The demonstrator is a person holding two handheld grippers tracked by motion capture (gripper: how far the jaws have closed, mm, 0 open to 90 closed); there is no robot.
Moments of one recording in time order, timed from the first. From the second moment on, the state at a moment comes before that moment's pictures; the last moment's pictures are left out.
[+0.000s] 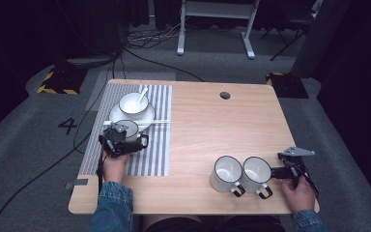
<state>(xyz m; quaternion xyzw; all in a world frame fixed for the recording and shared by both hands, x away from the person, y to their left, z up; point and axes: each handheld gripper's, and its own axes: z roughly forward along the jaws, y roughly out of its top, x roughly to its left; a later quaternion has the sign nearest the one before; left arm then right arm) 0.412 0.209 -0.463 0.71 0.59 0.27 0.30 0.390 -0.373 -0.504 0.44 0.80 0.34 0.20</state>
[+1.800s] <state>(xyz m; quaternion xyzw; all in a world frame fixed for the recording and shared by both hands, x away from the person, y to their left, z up) 0.321 0.218 -0.437 0.72 0.54 0.27 0.33 0.389 -0.371 -0.504 0.45 0.80 0.34 0.20</state>
